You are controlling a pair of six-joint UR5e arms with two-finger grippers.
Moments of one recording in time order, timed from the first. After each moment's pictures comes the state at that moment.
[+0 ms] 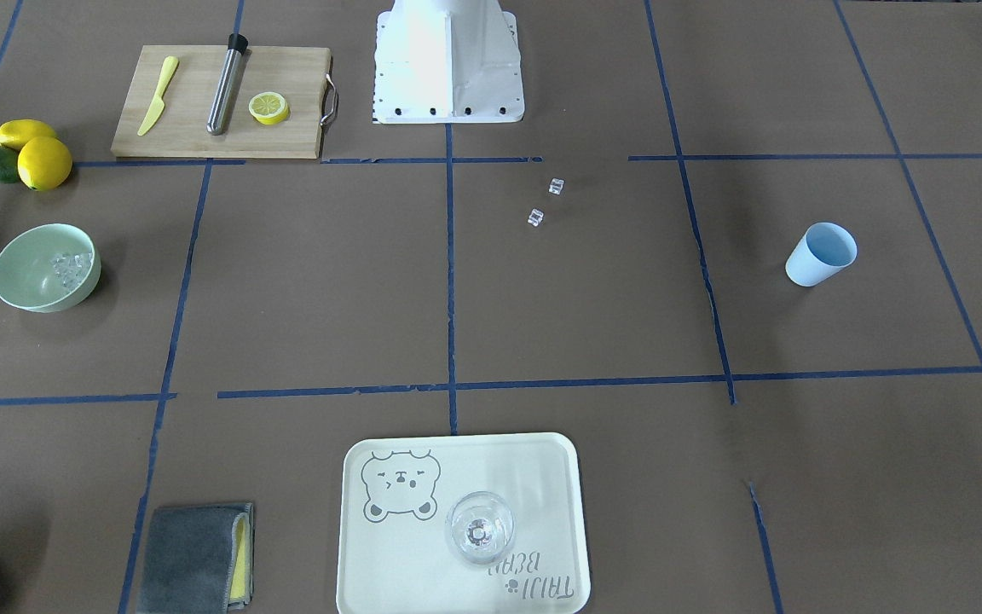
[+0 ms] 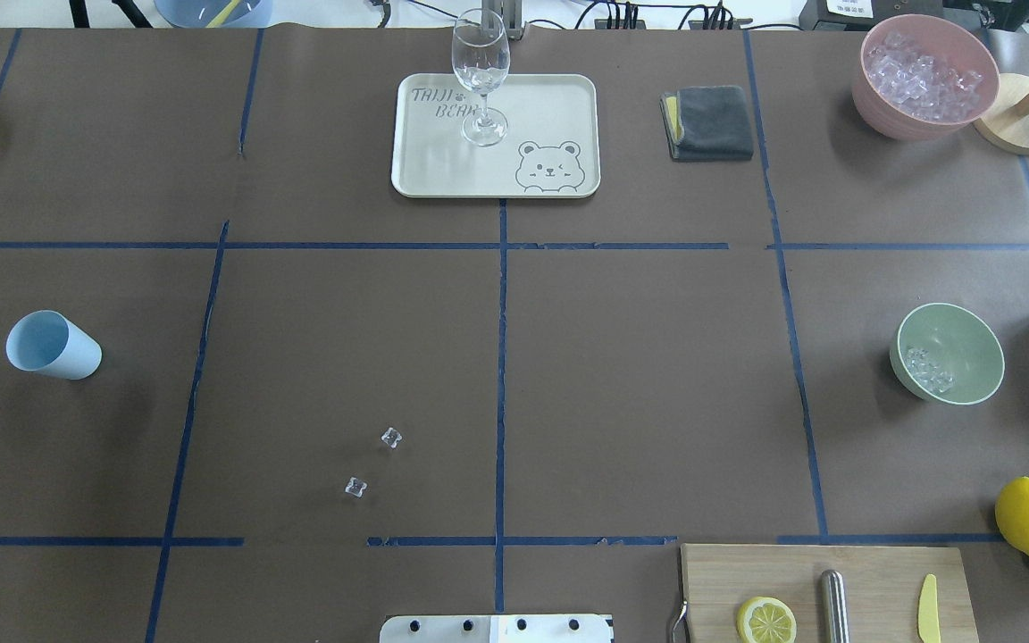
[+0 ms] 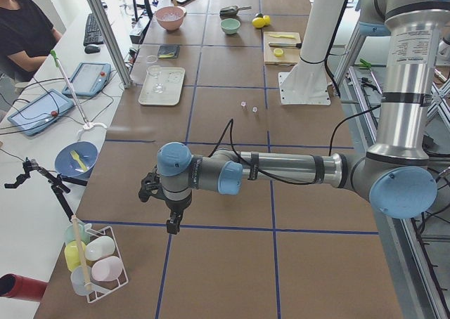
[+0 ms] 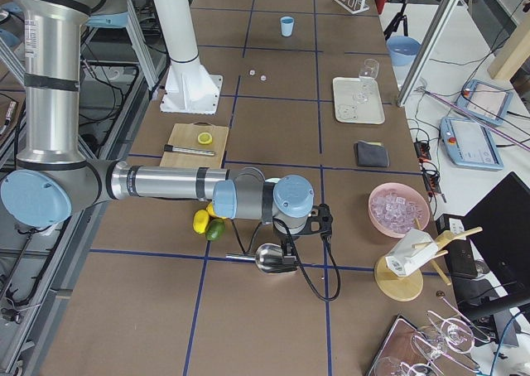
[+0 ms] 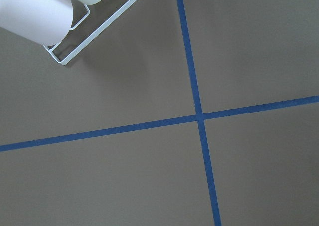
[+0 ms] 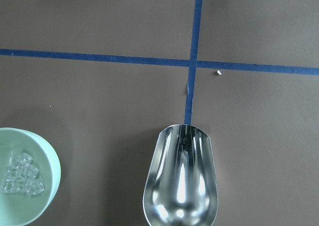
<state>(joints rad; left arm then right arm) -1.56 -1.61 -1.56 -1.70 -2.28 0.05 1.59 -1.67 1.68 -1.58 2.45 -0.09</state>
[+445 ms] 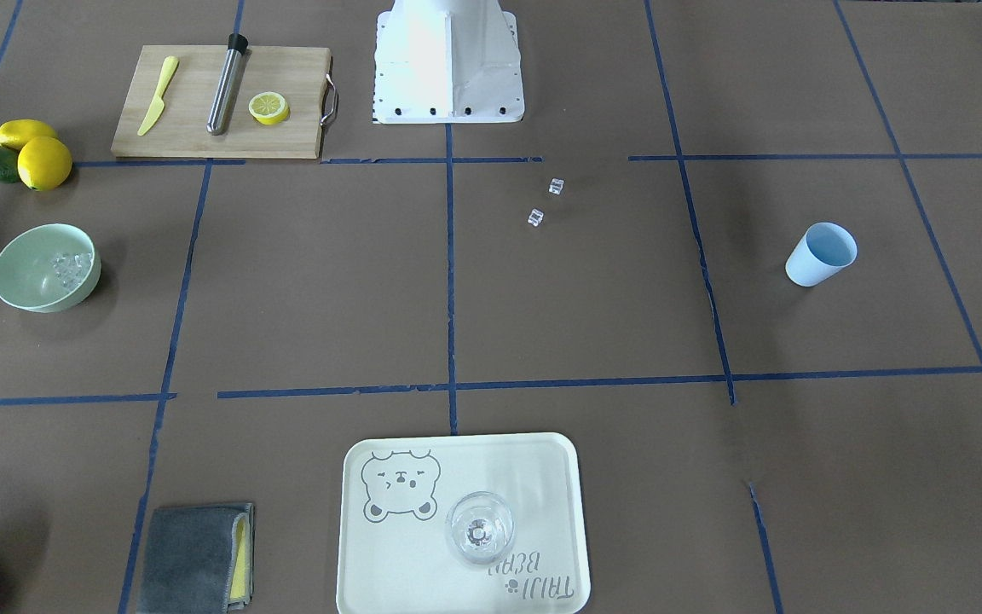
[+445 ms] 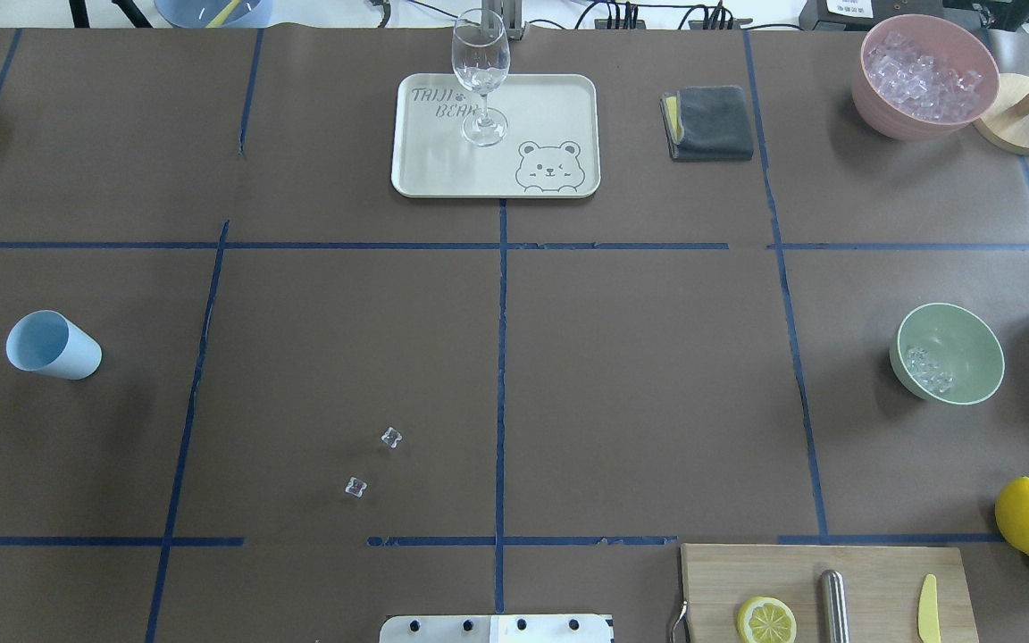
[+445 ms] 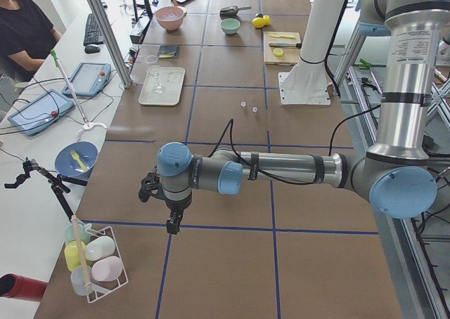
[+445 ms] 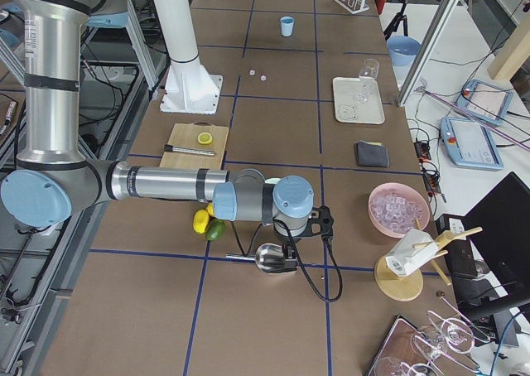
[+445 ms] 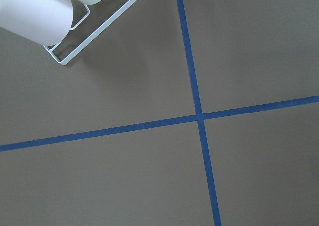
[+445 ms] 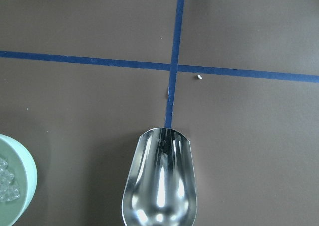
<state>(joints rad) -1.56 -1.61 -1.56 -1.69 -2.28 0.05 1.59 -1.66 1.67 -1.55 2.38 -0.06</state>
